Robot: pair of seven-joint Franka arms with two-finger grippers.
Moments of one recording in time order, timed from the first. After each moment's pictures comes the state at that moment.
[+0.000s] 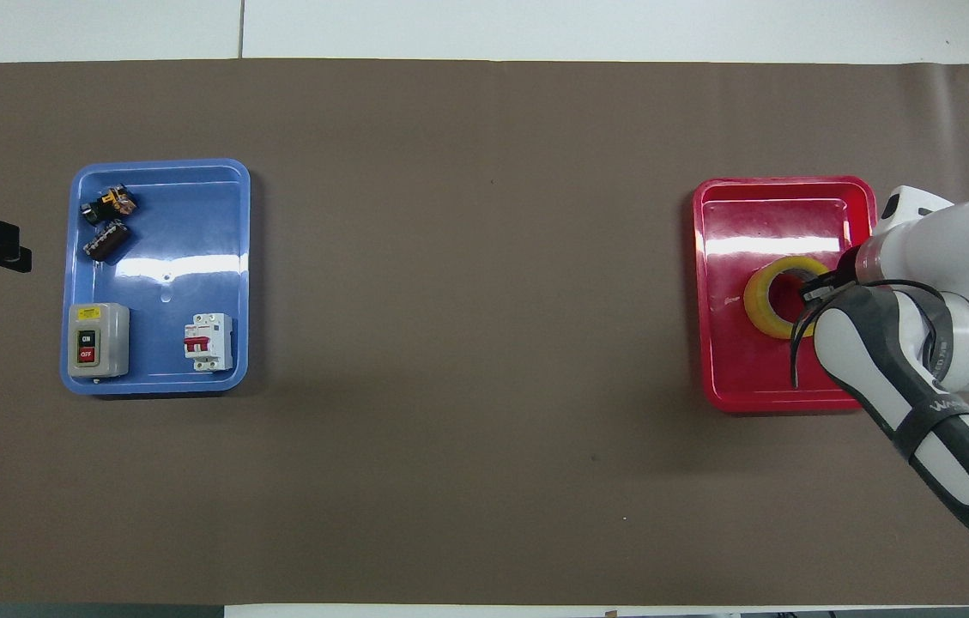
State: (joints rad) left arm -0.02 0.00 0.01 -1.58 0.00 1.54 -0.04; right arm -0.10 0.20 0.00 -2.16 -0.06 2.40 -0.44
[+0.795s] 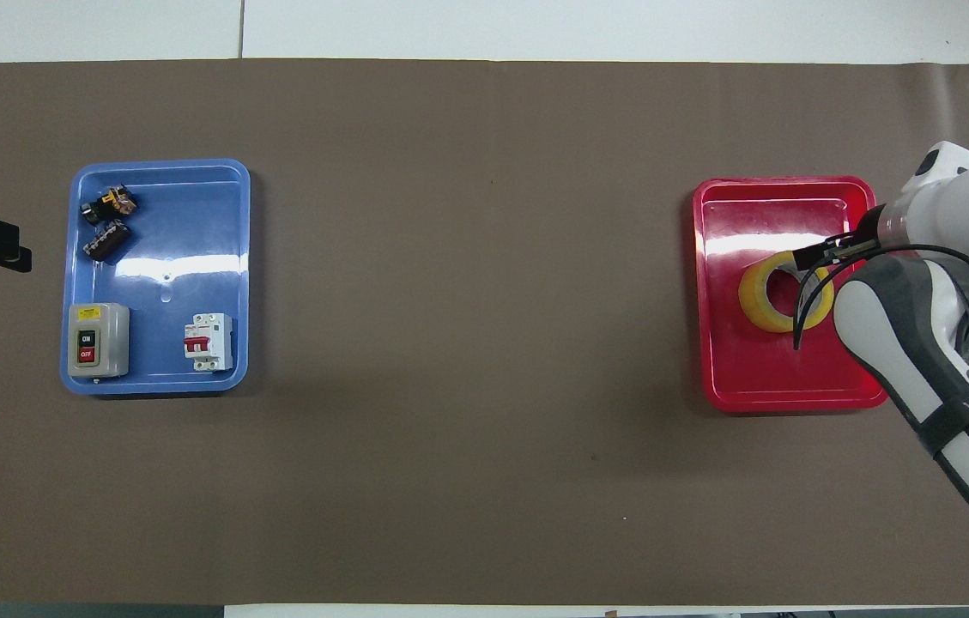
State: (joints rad) left arm -0.02 0.00 0.01 -1.58 0.00 1.54 -0.04; right arm -0.09 0.14 0.01 -2.01 -0.06 2.27 -0.25
